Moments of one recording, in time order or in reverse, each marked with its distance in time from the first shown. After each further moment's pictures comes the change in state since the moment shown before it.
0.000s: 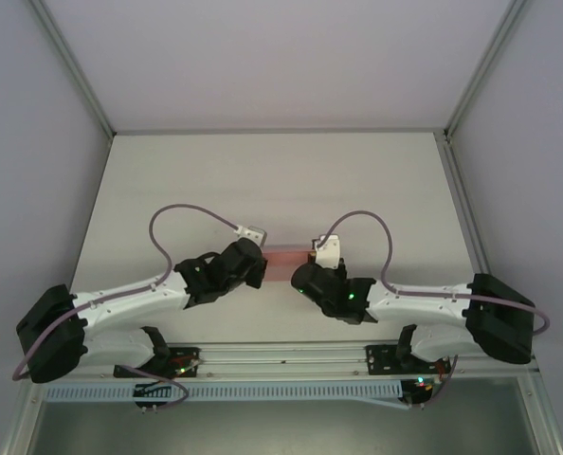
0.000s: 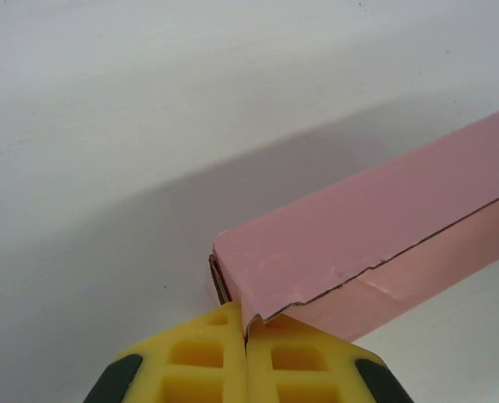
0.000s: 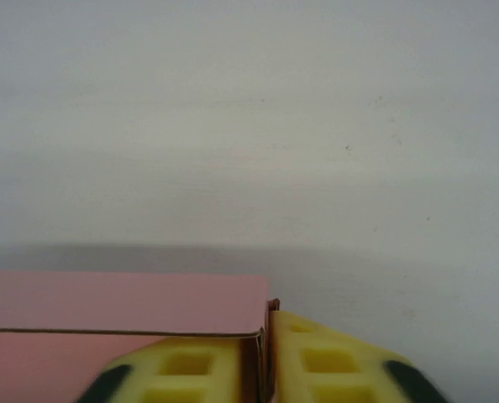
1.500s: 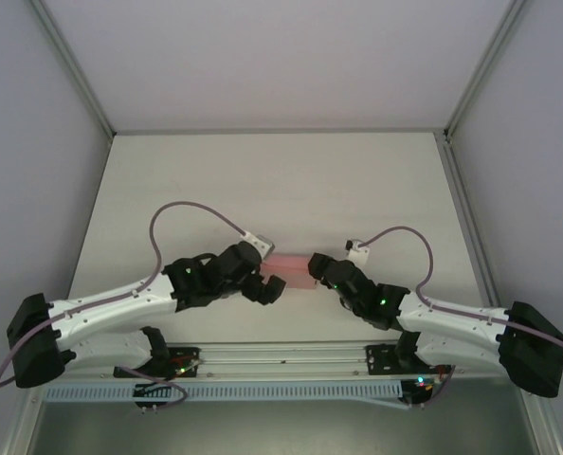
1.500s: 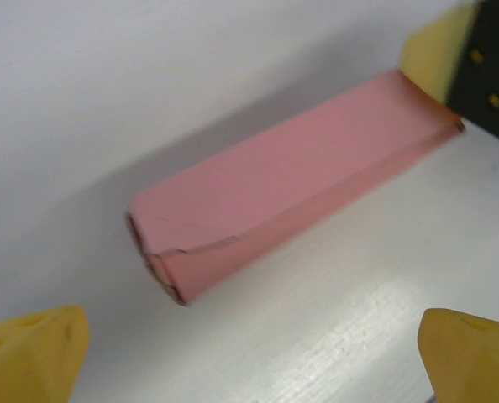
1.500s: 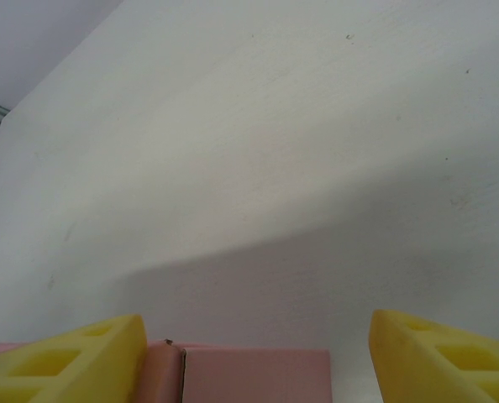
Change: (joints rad) left arm -0.037 -0.092 0.118 -0.257 0.117 0.063; right arm -0.165 -0.248 -0.217 0.126 -0.319 0.342
